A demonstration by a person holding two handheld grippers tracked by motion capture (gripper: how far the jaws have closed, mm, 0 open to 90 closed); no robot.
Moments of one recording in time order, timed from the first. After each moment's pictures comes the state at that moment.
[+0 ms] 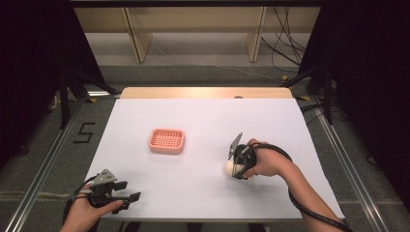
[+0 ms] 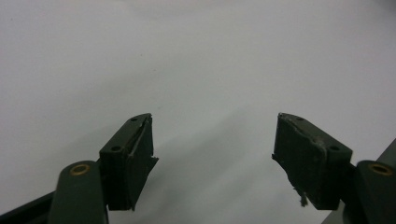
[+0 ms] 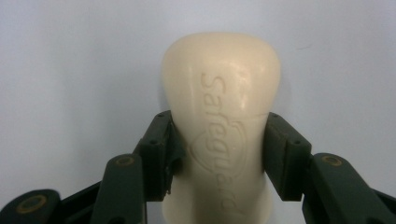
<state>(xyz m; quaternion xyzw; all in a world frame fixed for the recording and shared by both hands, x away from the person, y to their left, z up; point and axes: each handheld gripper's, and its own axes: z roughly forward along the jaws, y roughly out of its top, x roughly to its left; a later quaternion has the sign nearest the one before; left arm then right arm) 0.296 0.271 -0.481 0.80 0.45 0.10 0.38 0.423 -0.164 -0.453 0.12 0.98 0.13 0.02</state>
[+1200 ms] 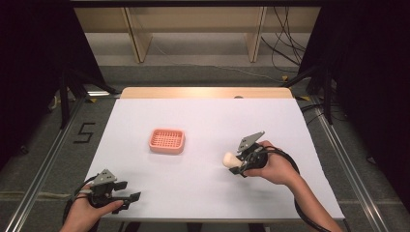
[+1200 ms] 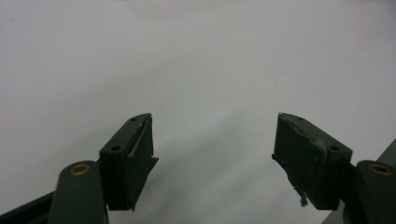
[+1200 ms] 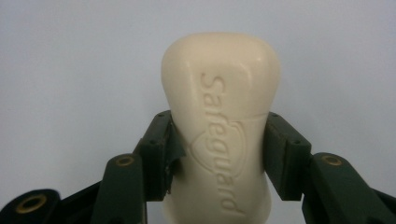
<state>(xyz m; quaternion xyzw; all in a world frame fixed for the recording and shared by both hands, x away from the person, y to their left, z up) 0.296 0.271 -0.481 0.80 0.45 0.10 0.38 0.408 -0.186 -0.445 0.21 0.93 0.31 0.06</state>
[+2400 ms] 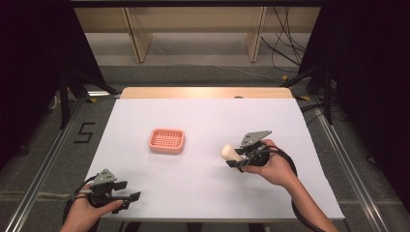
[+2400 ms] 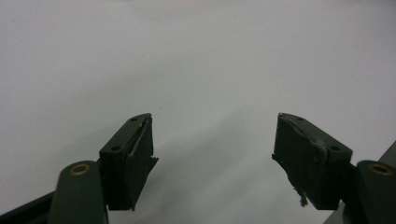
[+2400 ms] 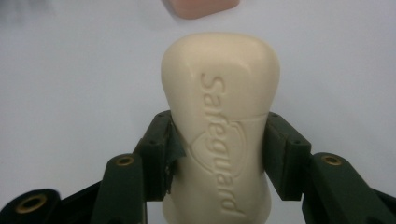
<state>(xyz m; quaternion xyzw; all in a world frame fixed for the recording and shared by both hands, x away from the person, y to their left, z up) 0.296 0.271 -0.481 0.80 0.45 0.10 0.39 0.408 -0.188 -0.441 0.24 0.89 0.39 0.09</state>
